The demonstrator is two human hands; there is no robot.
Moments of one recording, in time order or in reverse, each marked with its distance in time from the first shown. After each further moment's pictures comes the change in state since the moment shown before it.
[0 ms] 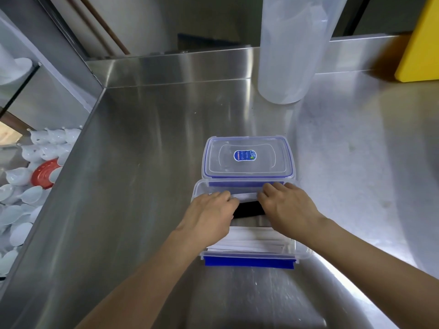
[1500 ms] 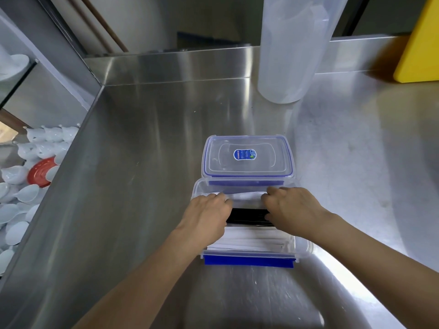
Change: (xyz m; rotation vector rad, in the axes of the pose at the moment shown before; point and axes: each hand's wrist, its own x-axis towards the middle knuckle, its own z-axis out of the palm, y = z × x) left_hand -0.001 0.000 0.004 0.084 -0.041 -0.026; right_hand 0.001 0.007 0.007 0.053 -0.170 0.001
